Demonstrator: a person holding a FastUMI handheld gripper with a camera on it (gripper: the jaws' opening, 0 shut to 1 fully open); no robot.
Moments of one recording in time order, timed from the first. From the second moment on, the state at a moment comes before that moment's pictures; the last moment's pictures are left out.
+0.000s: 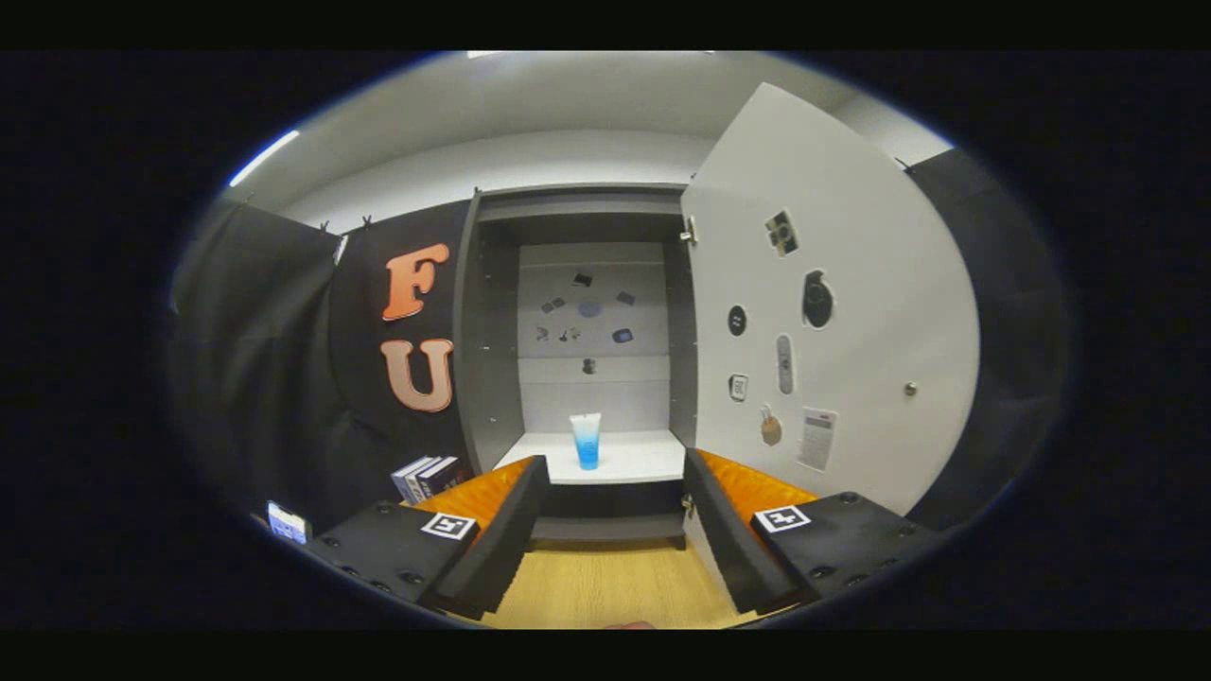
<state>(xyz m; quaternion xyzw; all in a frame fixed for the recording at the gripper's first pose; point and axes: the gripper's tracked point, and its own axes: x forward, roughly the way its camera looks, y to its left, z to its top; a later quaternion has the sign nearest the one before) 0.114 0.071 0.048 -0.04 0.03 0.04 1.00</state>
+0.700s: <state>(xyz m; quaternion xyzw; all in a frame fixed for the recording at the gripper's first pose) 0.025 -0.093 0.089 -0.04 -0.02 -0.06 1.00</state>
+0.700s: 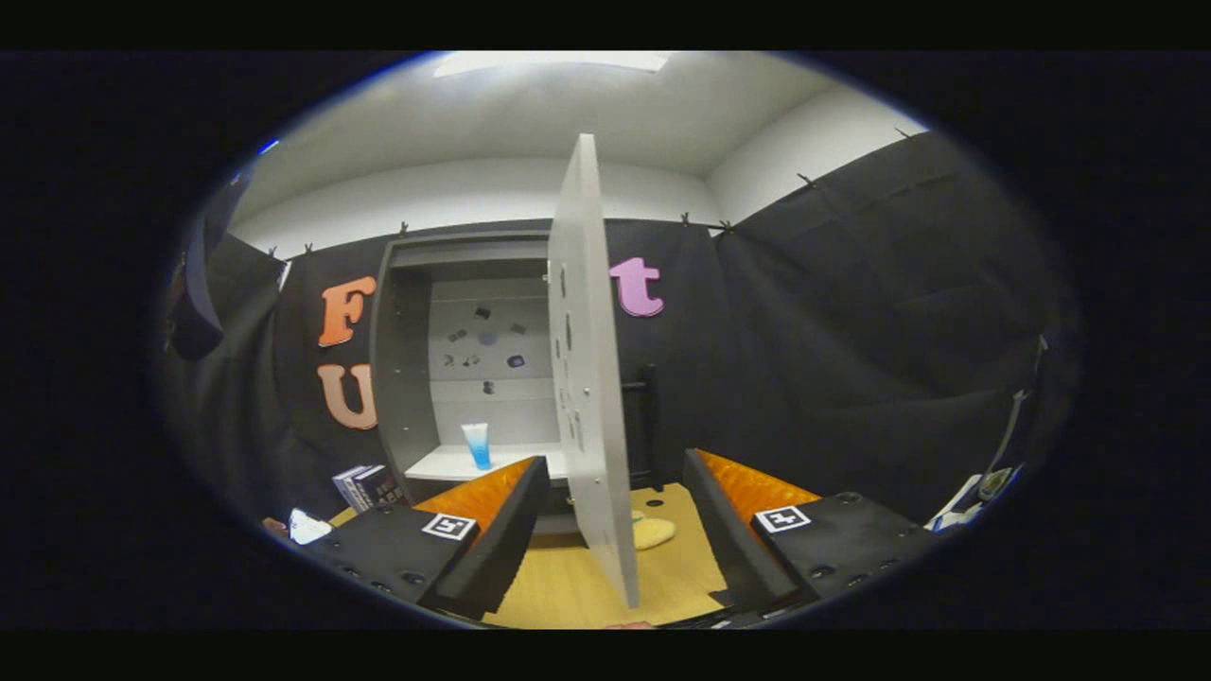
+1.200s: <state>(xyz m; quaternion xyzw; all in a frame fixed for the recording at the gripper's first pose) 0.098 -0.196 0.082 -0.03 0.01 -0.12 0.99</state>
